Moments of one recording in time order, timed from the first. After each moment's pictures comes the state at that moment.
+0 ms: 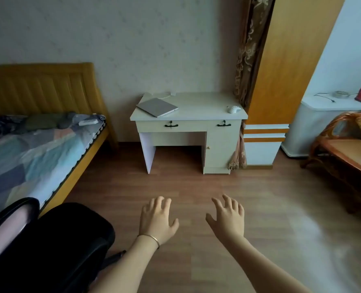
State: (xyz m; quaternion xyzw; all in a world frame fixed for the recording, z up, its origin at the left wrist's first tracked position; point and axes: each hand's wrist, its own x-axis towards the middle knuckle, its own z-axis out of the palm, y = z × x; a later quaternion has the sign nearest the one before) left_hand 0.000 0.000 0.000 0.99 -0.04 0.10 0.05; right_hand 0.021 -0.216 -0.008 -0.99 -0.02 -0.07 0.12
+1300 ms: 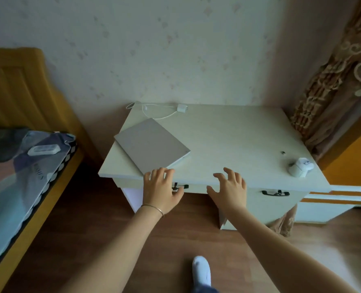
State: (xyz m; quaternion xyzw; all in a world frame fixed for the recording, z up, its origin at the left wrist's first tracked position) left_hand 0.827 0.129 0.010 0.98 -0.03 0.18 0.09; right_hand 0.851 -0.085 0.014 -0.99 -0.04 -0.05 0.16
